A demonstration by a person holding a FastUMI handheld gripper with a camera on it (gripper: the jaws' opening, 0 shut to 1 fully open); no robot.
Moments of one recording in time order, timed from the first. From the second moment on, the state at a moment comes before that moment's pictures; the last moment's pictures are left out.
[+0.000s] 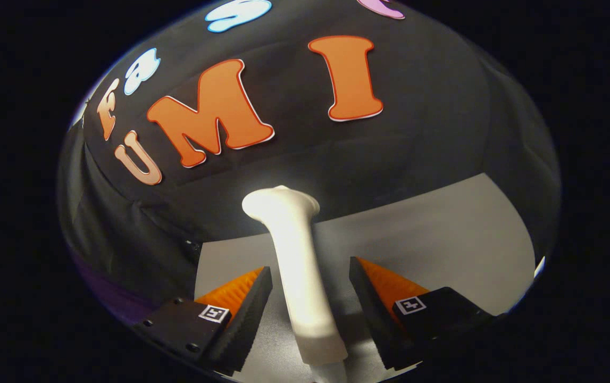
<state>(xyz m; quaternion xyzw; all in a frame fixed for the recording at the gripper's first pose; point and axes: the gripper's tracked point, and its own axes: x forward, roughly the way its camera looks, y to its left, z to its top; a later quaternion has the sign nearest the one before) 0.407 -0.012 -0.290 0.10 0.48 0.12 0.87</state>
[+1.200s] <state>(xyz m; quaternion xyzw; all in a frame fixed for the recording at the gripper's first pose) 0.372 -0.042 -0.203 0.09 0.30 0.03 0.95</state>
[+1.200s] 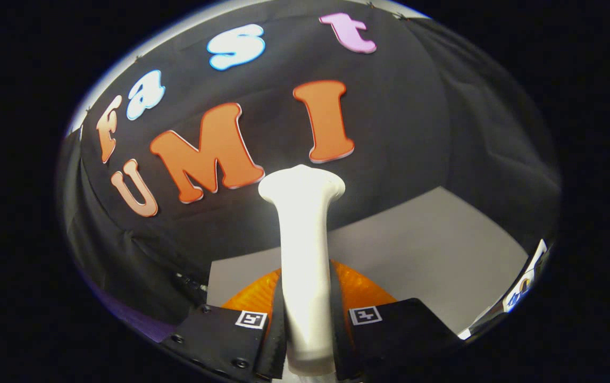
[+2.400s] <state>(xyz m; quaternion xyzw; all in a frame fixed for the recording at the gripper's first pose) 0.057 0.044 0.023 0.06 0.05 -0.03 1.00</state>
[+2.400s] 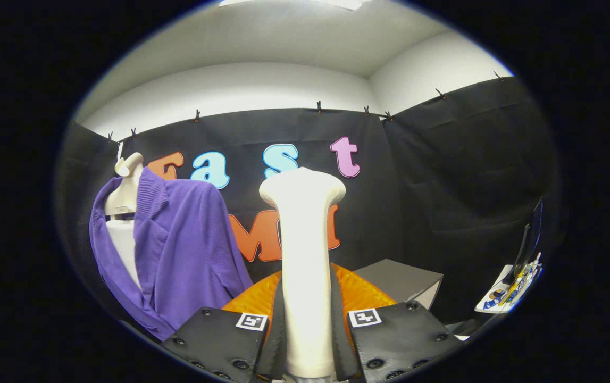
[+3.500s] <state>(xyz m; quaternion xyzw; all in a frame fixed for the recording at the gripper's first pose) -0.033 0.225 -0.002 0.04 -0.02 0.06 1.00</state>
